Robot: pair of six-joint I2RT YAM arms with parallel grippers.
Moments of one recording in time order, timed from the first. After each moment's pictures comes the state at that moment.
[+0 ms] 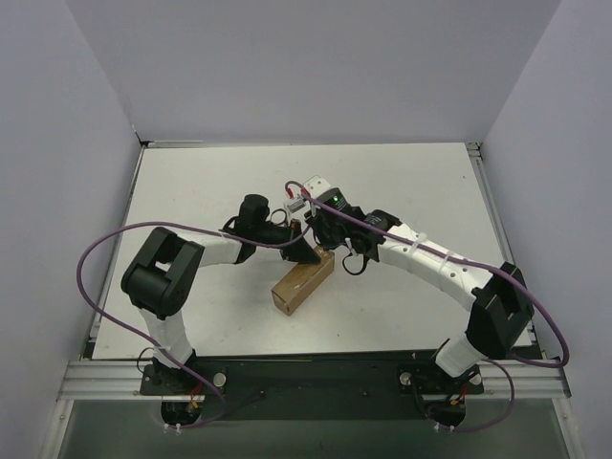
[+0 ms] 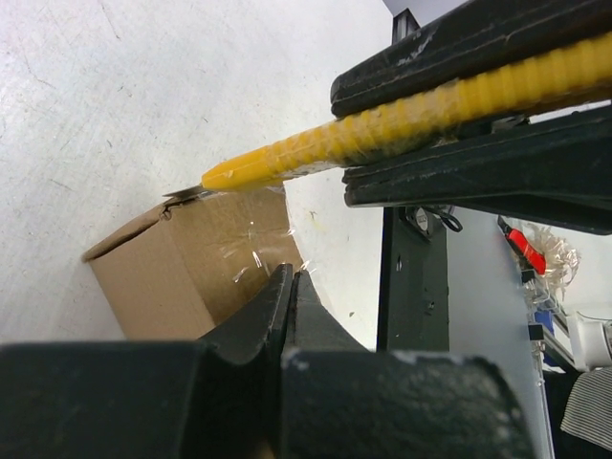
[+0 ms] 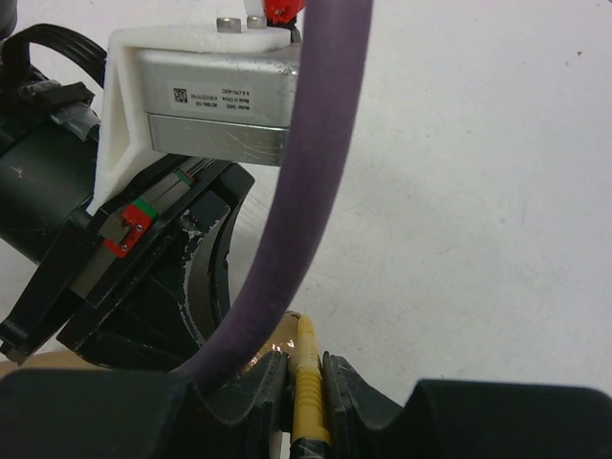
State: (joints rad) left arm -0.49 1.84 0.91 0.42 1.06 -0.41; right arm 0.81 1.55 1.25 -0.49 0.24 0.03
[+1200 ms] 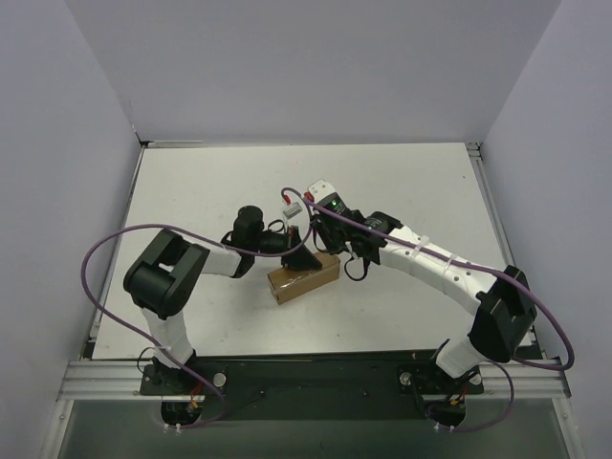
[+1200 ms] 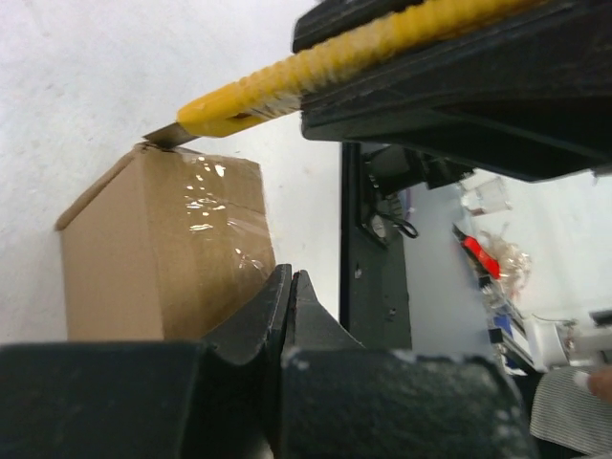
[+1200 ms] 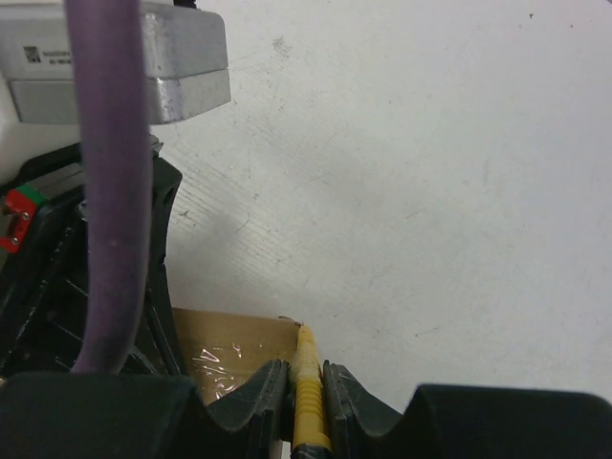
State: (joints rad) left arm -0.51 1.82 0.77 0.76 1.08 -0.63; right arm 0.83 1.53 1.25 -0.59 0.34 0.08
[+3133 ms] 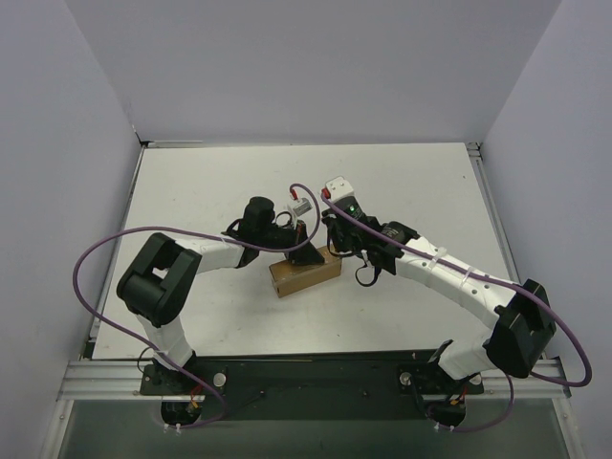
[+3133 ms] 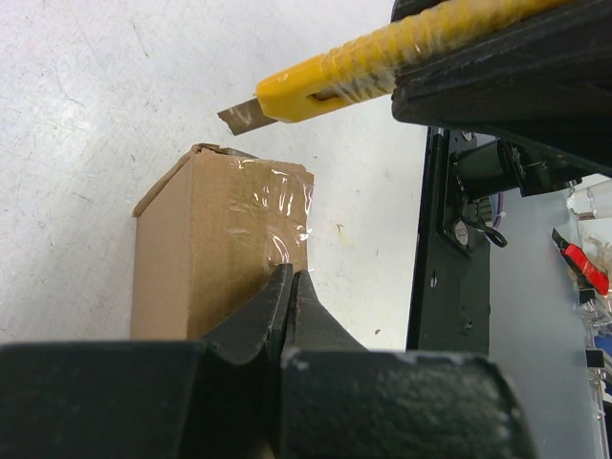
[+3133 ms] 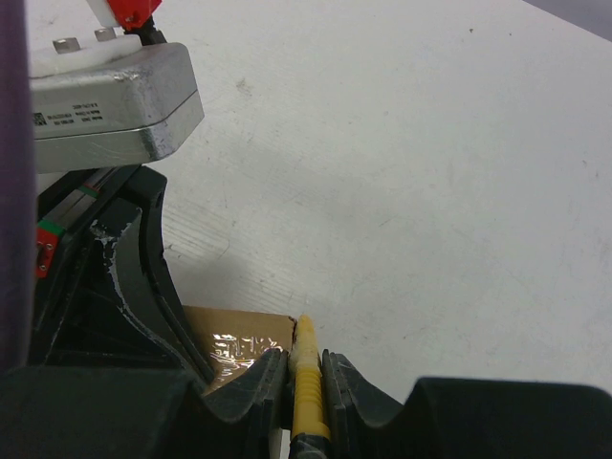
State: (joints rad) left arm -0.55 1.79 0.90 0.38 0.91 -0.34; right arm 0.81 1.41 1.11 -0.43 0.39 0.14
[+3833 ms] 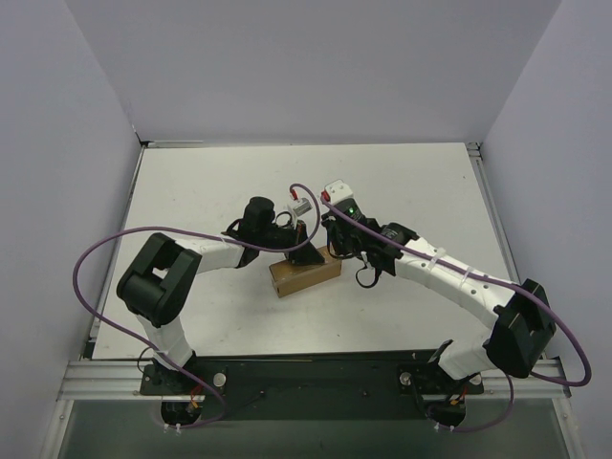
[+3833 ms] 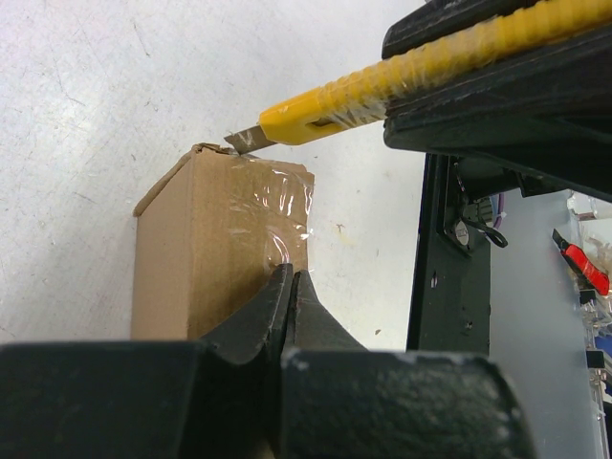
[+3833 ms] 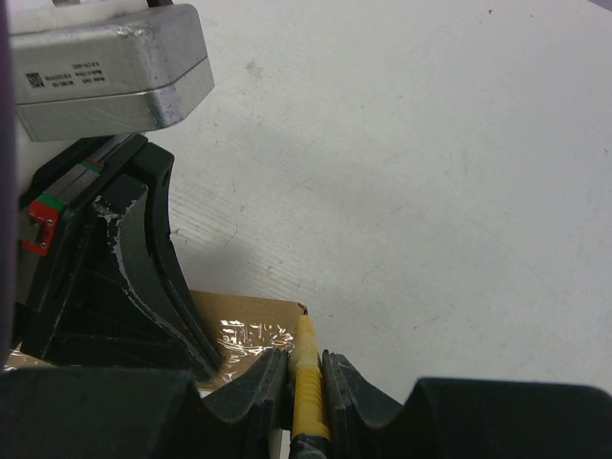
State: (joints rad) left arm -0.55 1.79 0.90 0.37 0.91 -0.34; right arm 0.81 1.41 1.10 -0.44 0.36 0.15
